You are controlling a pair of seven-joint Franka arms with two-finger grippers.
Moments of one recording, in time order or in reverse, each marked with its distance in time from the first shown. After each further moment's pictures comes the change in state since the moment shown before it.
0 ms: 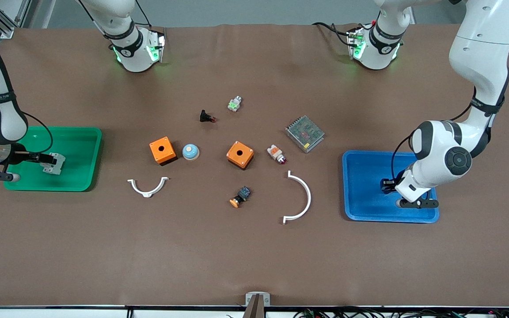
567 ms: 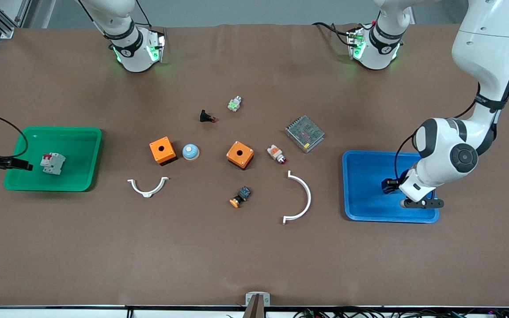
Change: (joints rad) left arm 0.001 -0.022 0.001 0.000 0.000 -0.001 0.000; right arm 0.018 0.001 0.000 0.160 0.000 -0.095 -0.037
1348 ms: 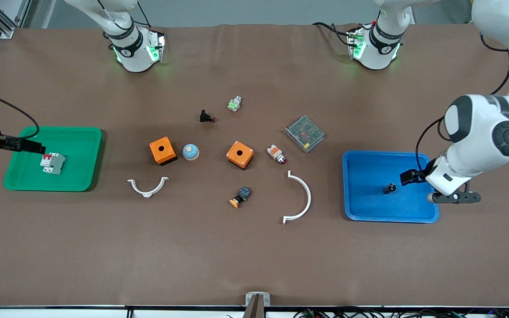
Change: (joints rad) left arm 0.003 -0.177 0.009 0.041 0.000 -0.188 0.000; right arm 0.259 -0.178 0.006 0.279 0.002 -0.571 0.307
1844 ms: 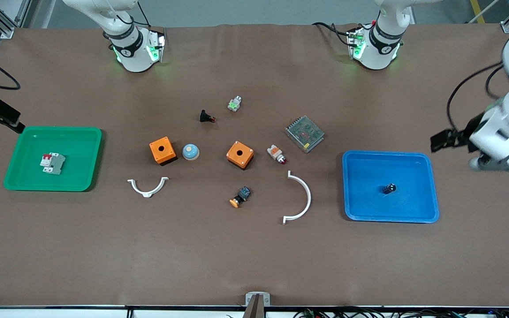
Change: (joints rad) left arm -0.036 -0.151 -0.001 0.279 -0.004 -0.488 0.000; right arm 0.148 -0.213 0.010 0.045 0.013 0.022 0.114
